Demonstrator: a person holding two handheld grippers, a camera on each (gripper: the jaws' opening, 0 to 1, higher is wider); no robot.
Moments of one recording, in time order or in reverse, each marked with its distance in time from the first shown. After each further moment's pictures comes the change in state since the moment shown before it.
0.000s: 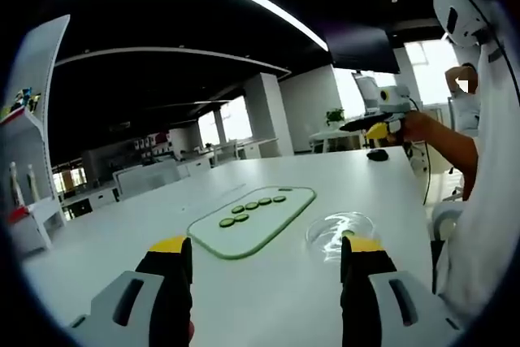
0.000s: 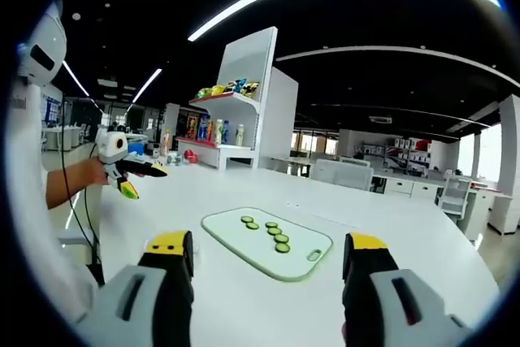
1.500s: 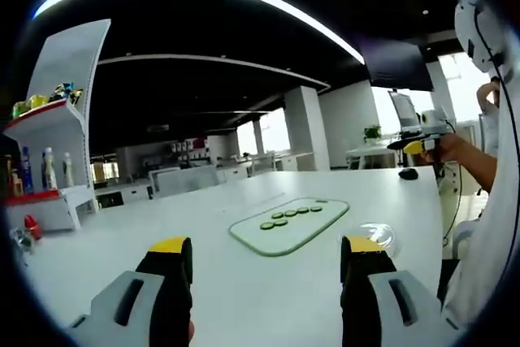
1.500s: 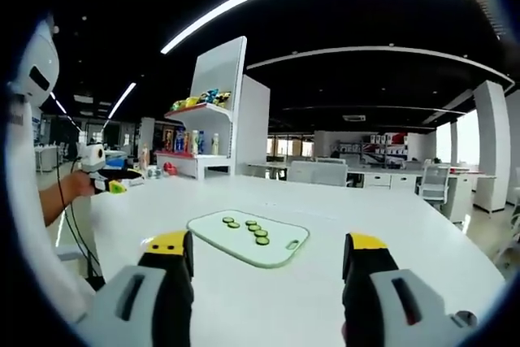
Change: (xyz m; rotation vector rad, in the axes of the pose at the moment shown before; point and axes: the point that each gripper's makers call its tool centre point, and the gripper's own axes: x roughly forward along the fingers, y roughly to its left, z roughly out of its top) left arm -0.048 0.044 0.004 -0.072 -0.079 0.201; right arm -0.039 -0.023 -0.009 0.081 -0.023 -0.132
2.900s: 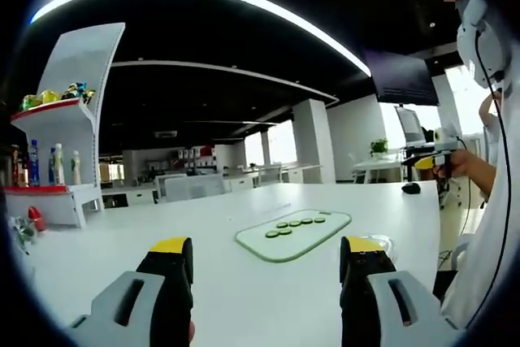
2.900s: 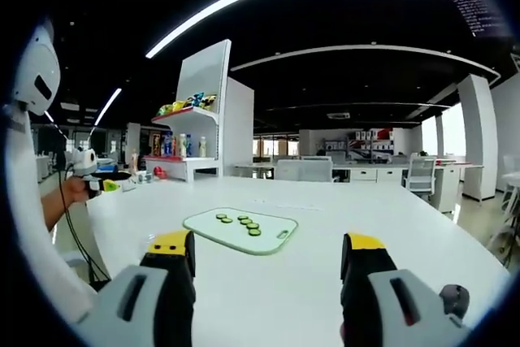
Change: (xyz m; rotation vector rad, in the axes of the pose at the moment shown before) left arm -0.017 0.001 0.012 -0.030 -0.053 0.033; right arm -0.037 -0.008 -0.009 0.050 0.000 -0.085
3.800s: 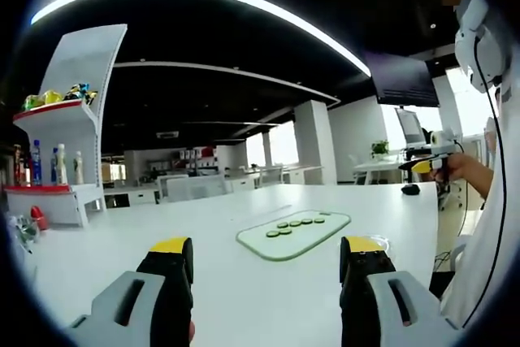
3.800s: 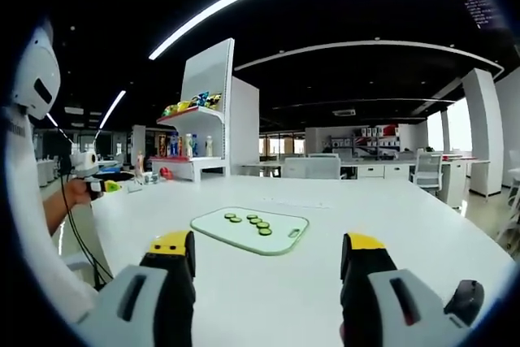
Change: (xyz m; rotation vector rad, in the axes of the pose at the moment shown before) left arm -0.008 0.000 0.000 -0.005 -0.005 0.010; right arm 0.013 0.016 -0.007 0.018 0.009 0.044
